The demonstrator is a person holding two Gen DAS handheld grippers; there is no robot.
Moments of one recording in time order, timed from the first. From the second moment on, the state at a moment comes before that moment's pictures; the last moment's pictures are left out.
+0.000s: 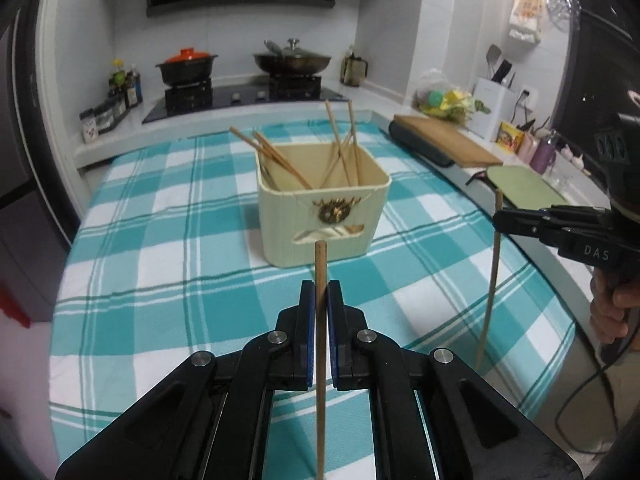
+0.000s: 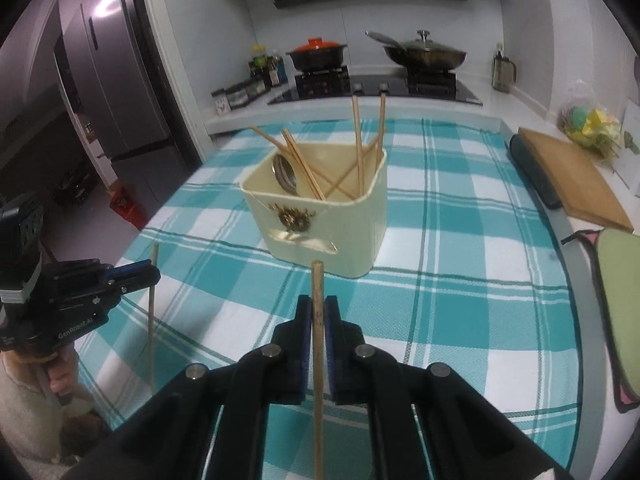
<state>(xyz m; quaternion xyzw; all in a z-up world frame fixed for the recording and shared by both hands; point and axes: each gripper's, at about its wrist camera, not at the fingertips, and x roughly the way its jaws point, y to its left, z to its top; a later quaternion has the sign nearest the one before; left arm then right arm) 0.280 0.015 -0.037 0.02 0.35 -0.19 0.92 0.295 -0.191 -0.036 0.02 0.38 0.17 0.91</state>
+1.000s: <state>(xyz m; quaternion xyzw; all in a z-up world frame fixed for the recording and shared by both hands) 0.355 0.012 0.130 -0.03 0.17 -0.17 0.97 0.310 -0.161 0.126 -0.03 0.17 0.16 0.97</state>
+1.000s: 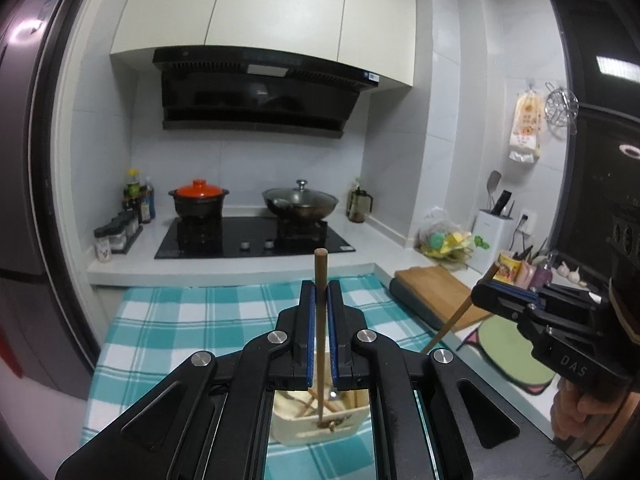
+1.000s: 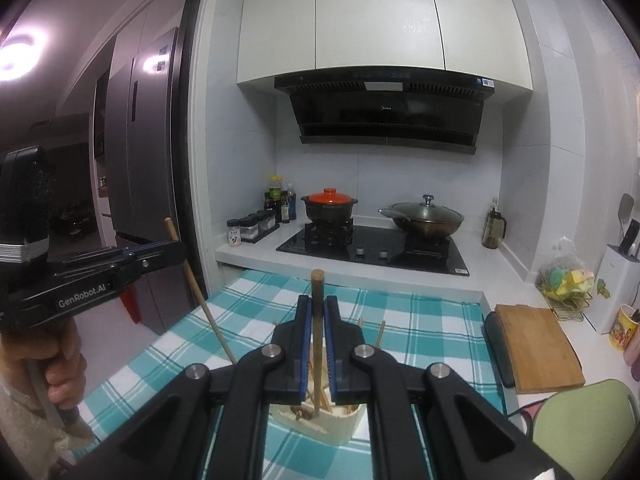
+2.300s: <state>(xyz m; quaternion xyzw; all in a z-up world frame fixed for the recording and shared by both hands) 0.442 -0.014 -0.010 0.02 0.31 -0.08 0.95 0.474 -0.195 -0.018 0.07 0.35 0.13 0.93</state>
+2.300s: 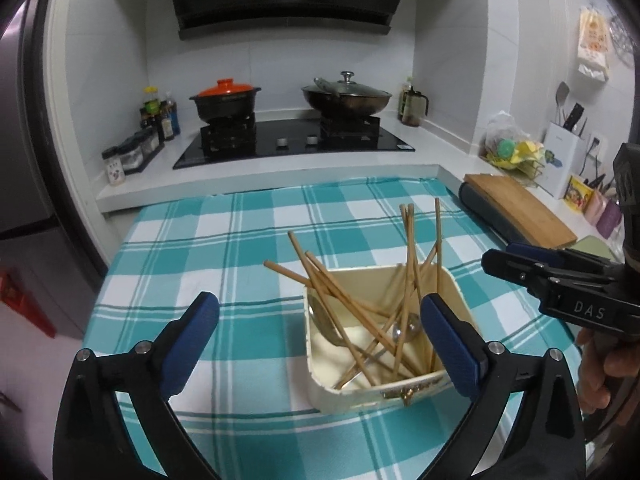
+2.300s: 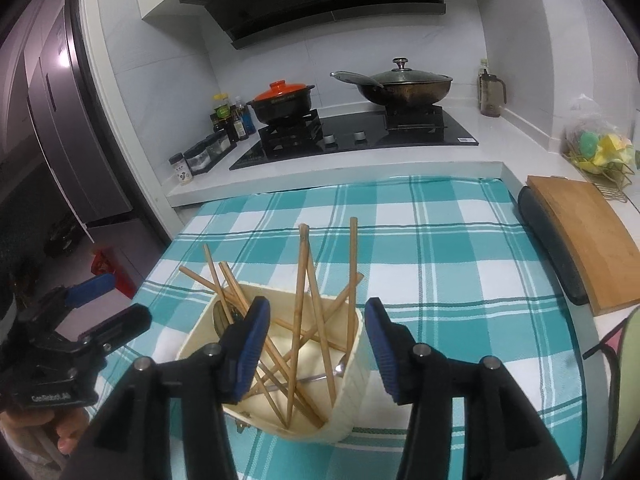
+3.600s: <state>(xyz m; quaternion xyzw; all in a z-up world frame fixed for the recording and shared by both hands) 0.219 0.006 0.013 0.01 0.29 0.01 0.96 0.196 -0.142 0.031 -0.04 0.27 0.08 0.96</state>
